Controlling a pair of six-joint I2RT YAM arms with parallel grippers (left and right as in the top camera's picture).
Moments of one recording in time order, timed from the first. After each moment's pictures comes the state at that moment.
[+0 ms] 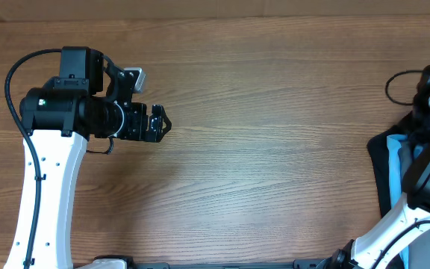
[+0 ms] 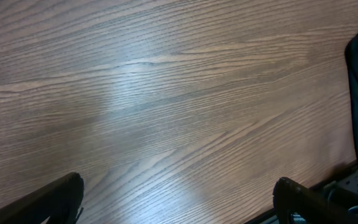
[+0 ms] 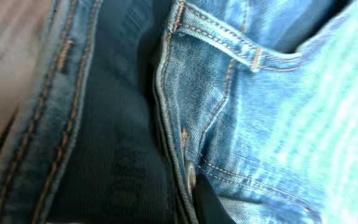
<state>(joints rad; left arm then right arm) -0.05 1.45 1.56 -1.34 0.40 0.03 -0.48 2.09 1.62 -1.10 0.49 0.50</state>
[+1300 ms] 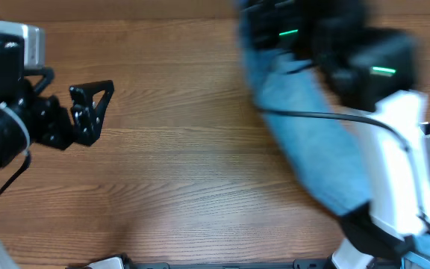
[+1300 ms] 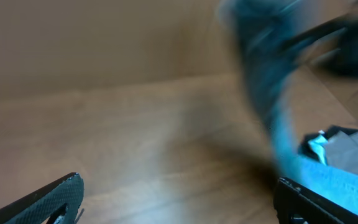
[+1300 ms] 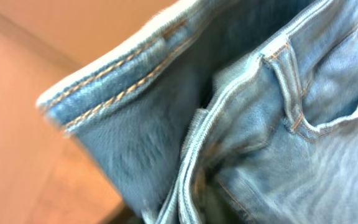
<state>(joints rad) 0.22 1.44 2.52 -1.65 0.58 0.12 0.57 1.89 2.52 -1.19 -0.11 0.46</state>
